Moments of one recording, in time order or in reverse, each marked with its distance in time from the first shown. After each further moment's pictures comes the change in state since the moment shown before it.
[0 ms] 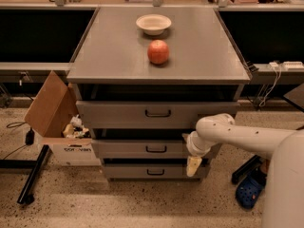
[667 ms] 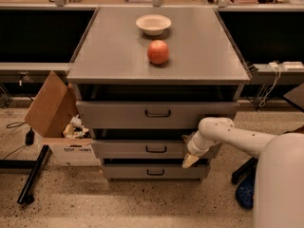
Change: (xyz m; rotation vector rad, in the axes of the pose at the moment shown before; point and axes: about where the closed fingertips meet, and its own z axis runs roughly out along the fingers) arm 0.013 -0.018 0.048 -0.018 -0.086 0.045
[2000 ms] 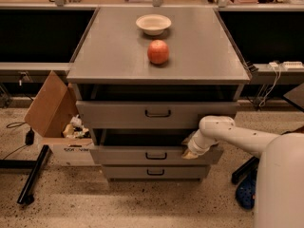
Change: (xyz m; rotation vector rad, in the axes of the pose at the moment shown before) arm -0.003 -0.004 -0.008 0.000 -0.007 0.001
